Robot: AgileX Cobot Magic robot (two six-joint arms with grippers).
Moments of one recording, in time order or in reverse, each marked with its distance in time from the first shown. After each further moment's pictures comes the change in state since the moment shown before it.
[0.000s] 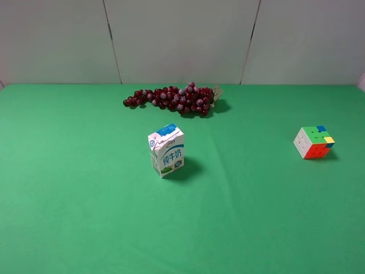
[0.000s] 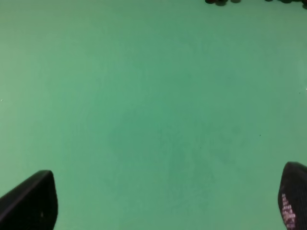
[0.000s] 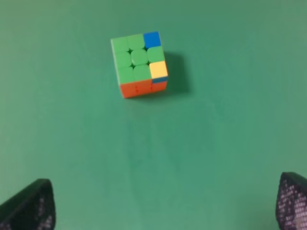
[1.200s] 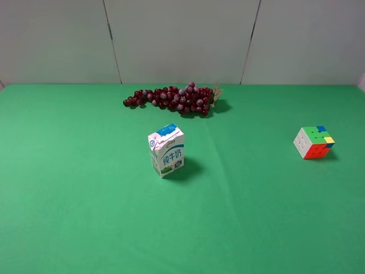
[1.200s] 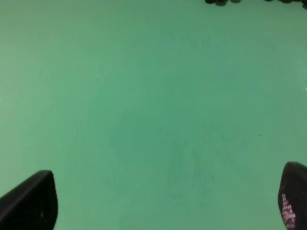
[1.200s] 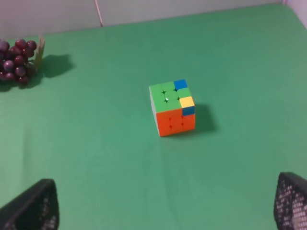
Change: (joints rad) left arm 0.000 0.000 0.000 0.000 0.000 0.000; right arm 0.000 -0.894 0.366 0.095 0.009 0.023
